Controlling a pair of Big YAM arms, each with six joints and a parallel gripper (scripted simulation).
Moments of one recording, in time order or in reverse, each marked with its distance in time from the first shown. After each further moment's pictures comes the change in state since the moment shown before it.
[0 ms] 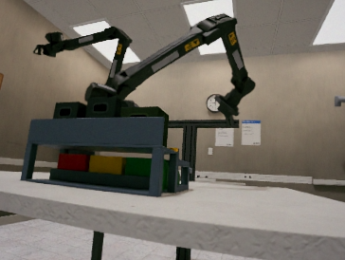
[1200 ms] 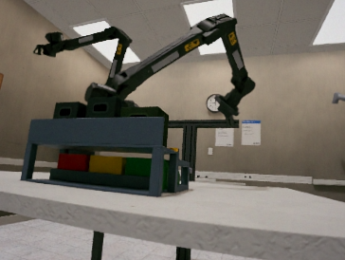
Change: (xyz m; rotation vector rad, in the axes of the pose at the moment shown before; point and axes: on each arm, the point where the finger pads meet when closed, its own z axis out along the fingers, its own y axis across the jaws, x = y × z) left arm 0.000 0.001 0.001 -0.003 -0.001 -0.005; right arm 0.000 0.000 0.000 0.000 0.000 0.000
